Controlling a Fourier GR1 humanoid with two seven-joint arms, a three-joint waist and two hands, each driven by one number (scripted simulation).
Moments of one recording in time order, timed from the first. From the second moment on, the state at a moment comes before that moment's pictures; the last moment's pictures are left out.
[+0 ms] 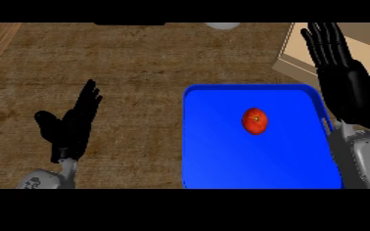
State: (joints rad) left arm -0.10 0.41 -0.32 -1.50 0.40 0.42 0.07; right arm -0.33 -0.32 0.00 -1.62 -0.19 0.05 -0.19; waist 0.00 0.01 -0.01
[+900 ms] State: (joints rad) left arm -0.28 0.58 -0.38 -1.55 0.23 0.16 -0.09; right arm -0.56 -0.73 0.01 -1.33 -0.02 0.56 -0.59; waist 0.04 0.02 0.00
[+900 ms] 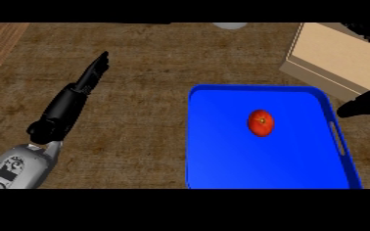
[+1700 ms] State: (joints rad) left arm -0.29 0.57 -0.33 -1.48 0.21 0.10 -0.13; right arm -0.60 -0.89 0.38 -1.57 0.47 0.47 -0.62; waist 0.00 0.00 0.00
